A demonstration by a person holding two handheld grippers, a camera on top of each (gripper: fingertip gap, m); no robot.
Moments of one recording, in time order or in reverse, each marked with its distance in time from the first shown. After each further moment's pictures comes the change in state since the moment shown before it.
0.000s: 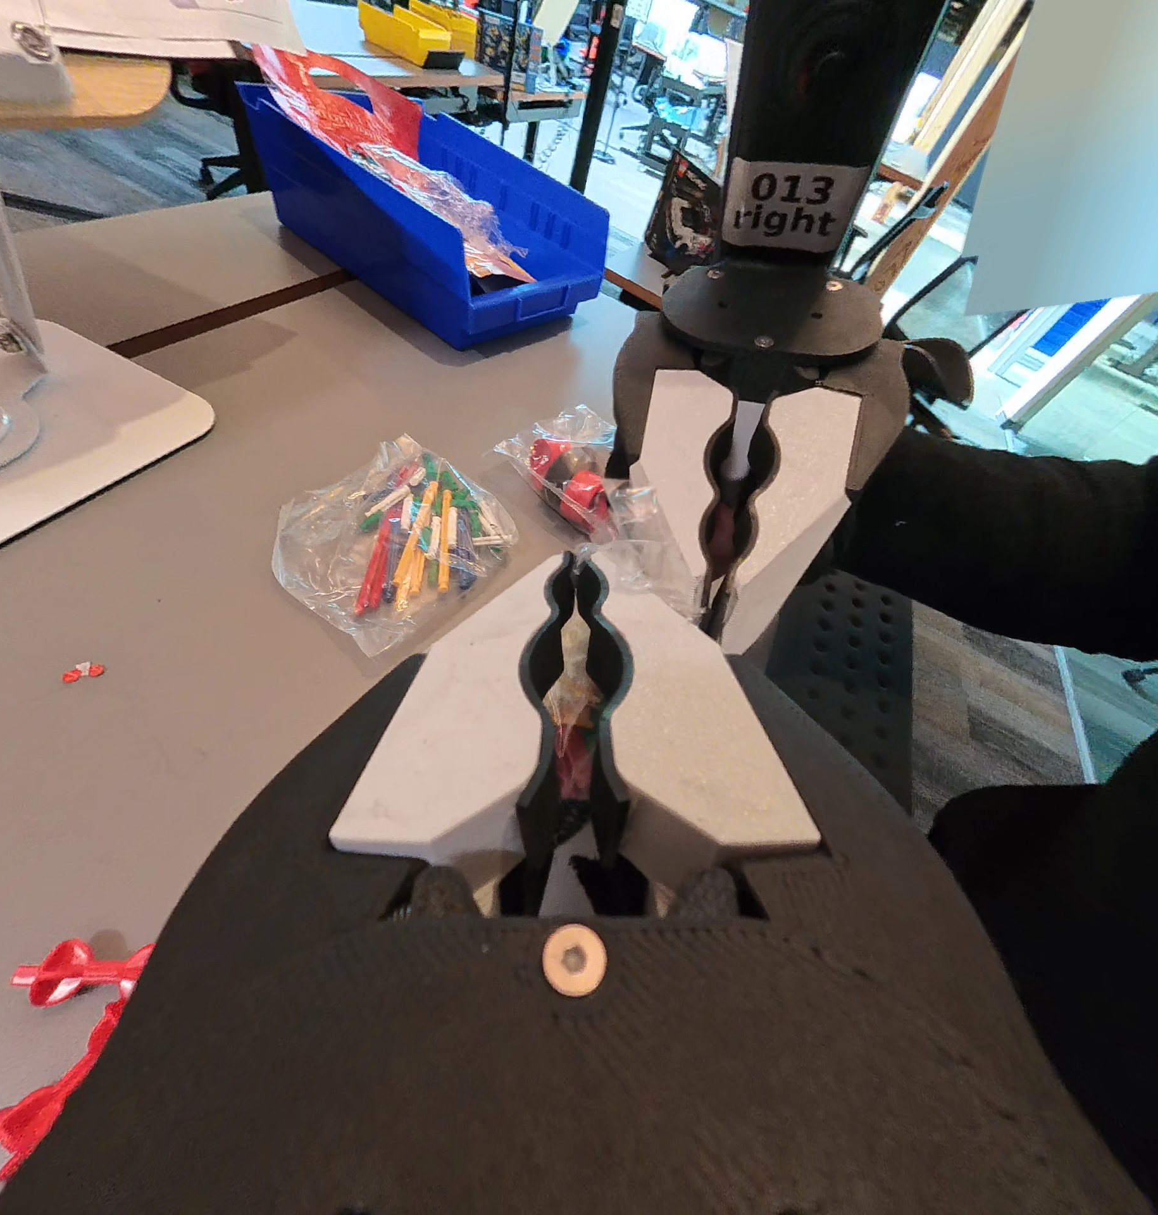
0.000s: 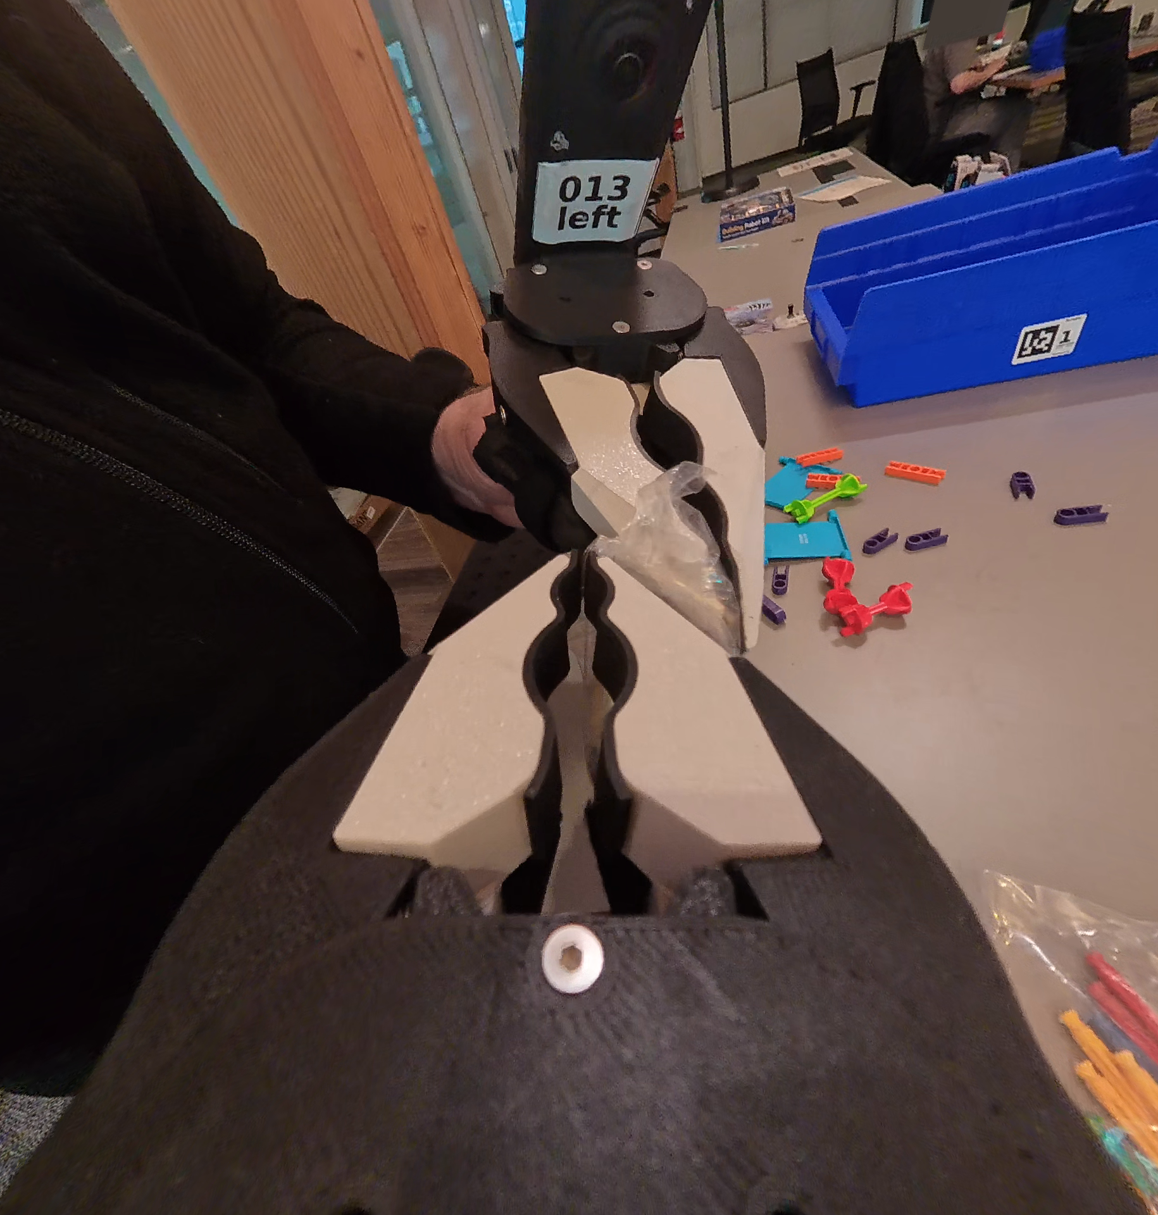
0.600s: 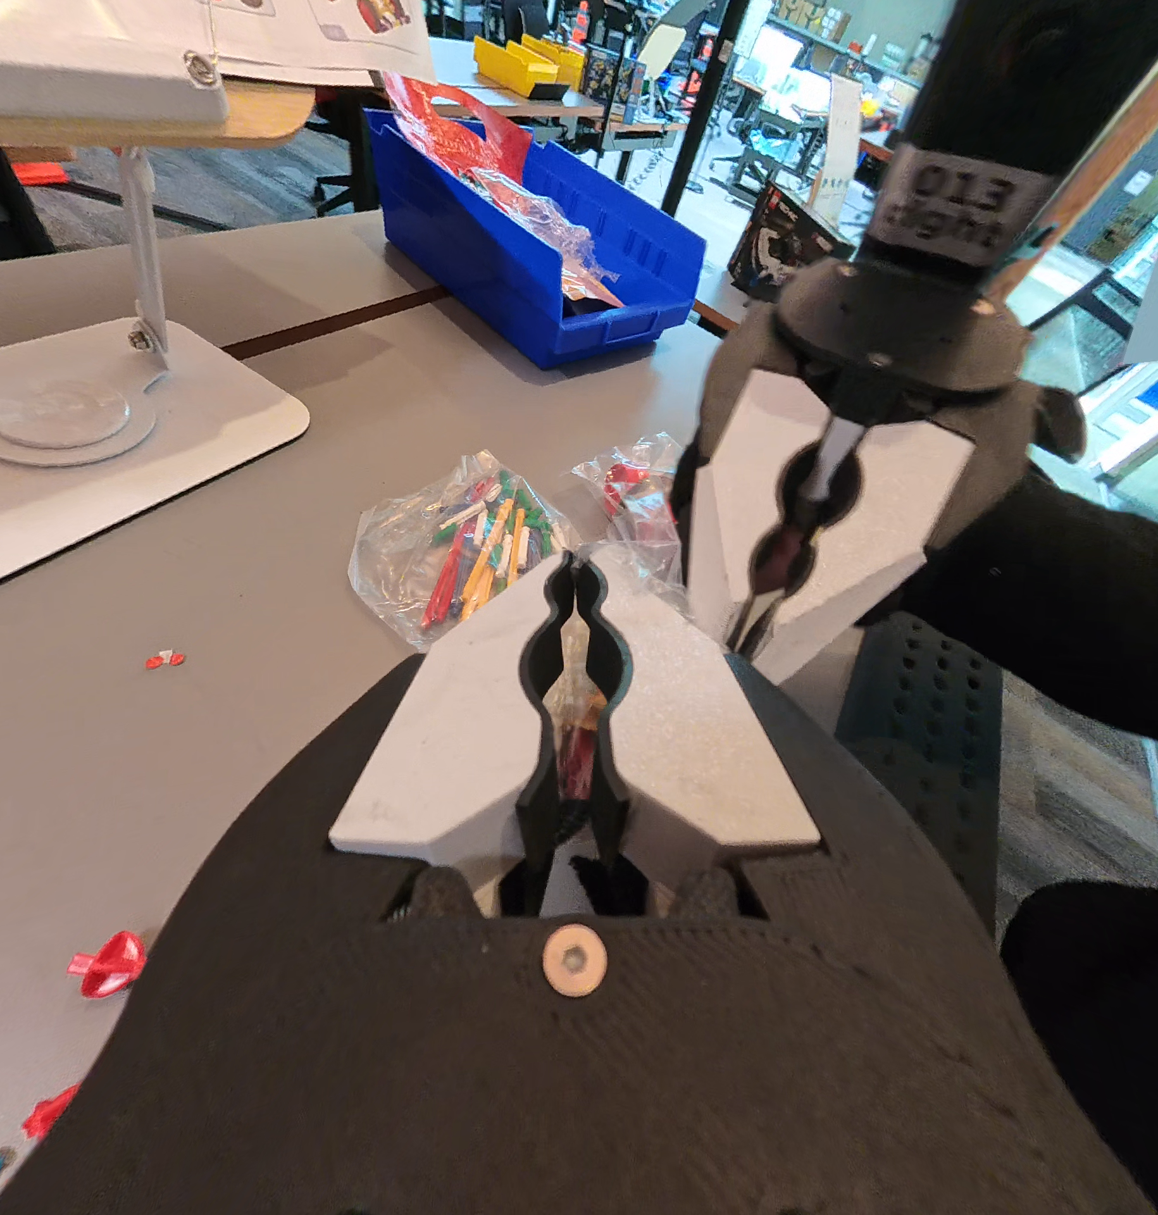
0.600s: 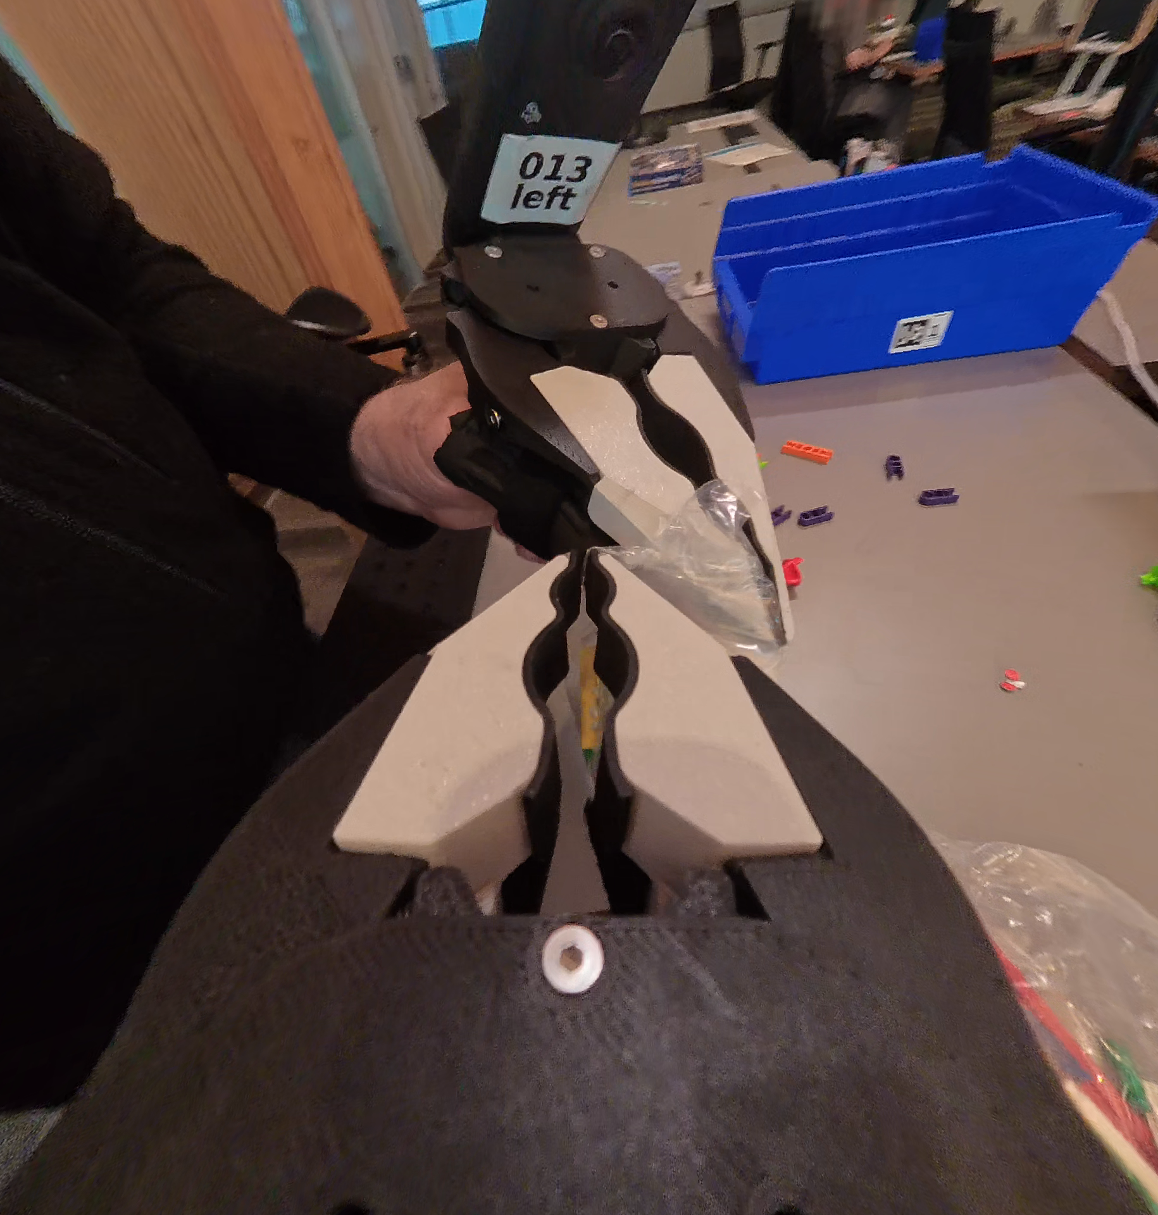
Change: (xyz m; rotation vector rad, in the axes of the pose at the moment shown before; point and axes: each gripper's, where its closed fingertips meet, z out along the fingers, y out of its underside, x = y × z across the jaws) left arm -0.030 -0.006 0.012 0.030 -0.121 -0.036; right arm 0.023 0.002 -0.006 -0.078 0.118 -0.073
